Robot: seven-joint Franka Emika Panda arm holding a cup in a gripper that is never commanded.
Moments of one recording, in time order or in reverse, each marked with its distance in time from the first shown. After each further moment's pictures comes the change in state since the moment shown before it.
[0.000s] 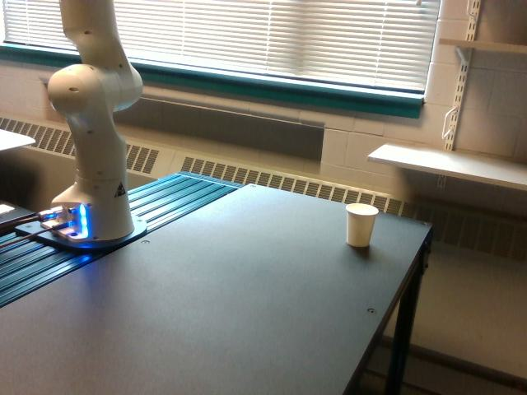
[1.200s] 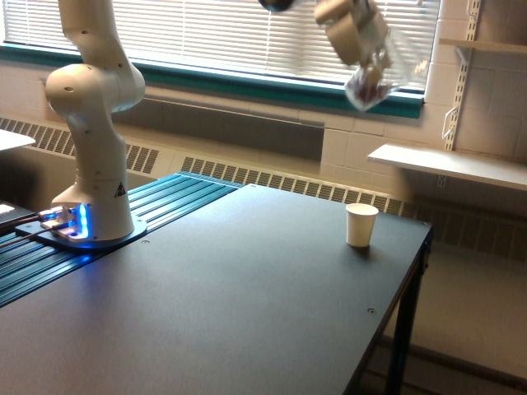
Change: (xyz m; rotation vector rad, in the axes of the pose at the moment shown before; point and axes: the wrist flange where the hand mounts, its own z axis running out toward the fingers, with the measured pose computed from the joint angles) arm -0.212 0.051 0.019 -0.392 -0.831 0.172
